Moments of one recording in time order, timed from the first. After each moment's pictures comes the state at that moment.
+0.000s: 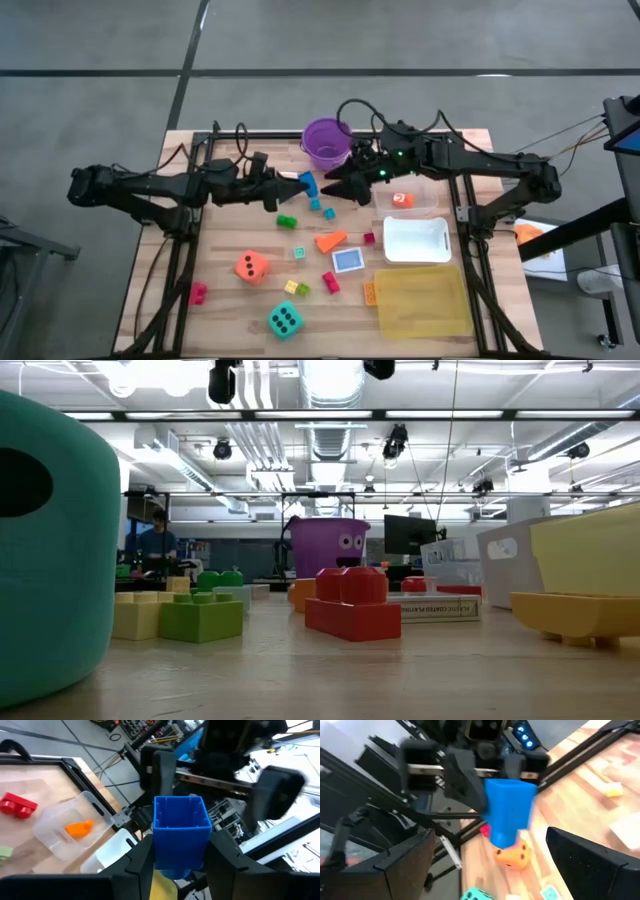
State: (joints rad) left arm -0.01 1.13 0.88 0.19 -0.15 -0.88; right arm -0.11 1.46 1.46 -0.27 -0.26 0.73
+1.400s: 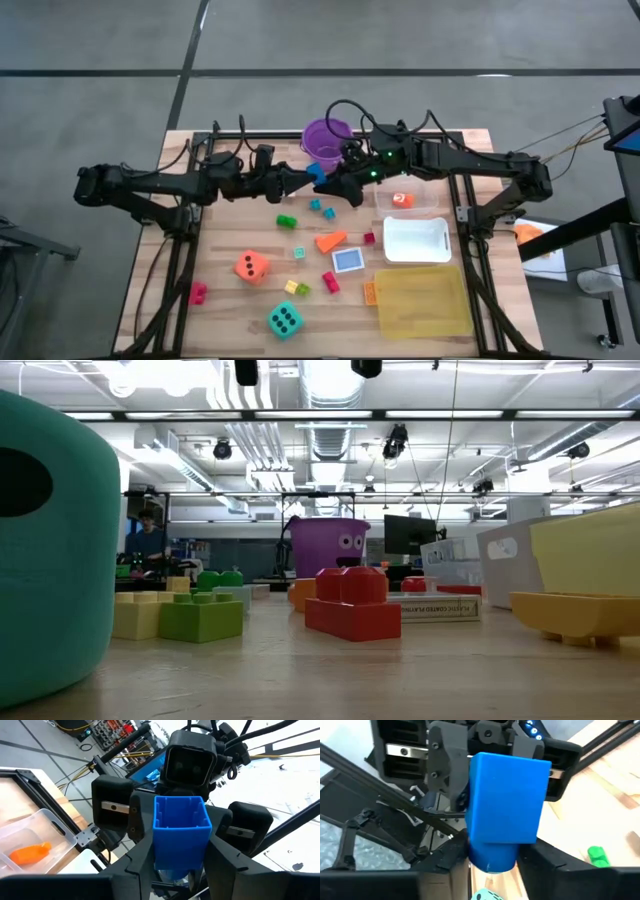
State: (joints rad) left arm 0.02 1.21 0.93 0.40 -0.07 -0.91; right arm -0.10 1.52 1.50 -0.25 -0.30 0.74
